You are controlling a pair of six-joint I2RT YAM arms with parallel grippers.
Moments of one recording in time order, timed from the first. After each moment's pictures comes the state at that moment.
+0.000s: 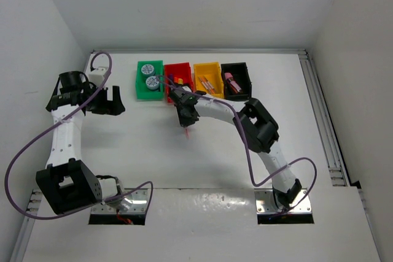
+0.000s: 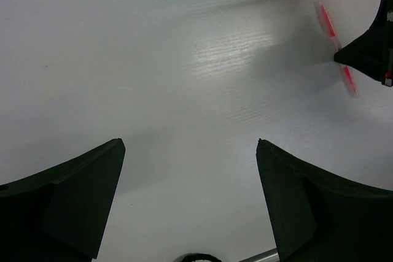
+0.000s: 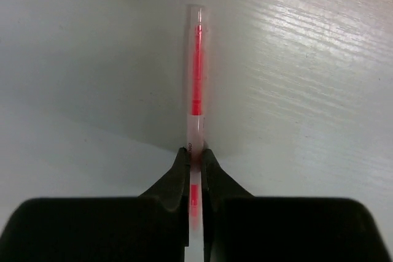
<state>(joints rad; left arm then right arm) 0.33 1.24 1.12 -0.78 0.48 0.32 0.83 2.25 1.68 -0.59 0.16 0.55</state>
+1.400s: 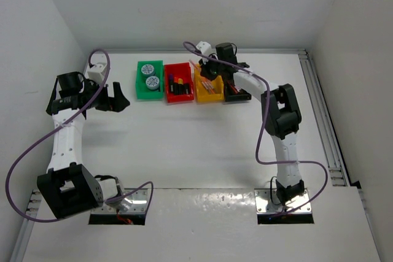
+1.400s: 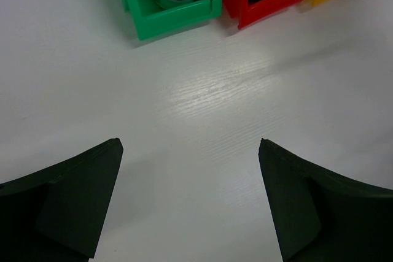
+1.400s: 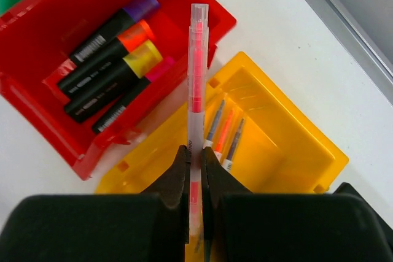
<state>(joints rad) 0.34 1.20 1.07 -0.63 0.65 0.27 0.40 2.21 1.72 -0.10 -0.35 -0.38</state>
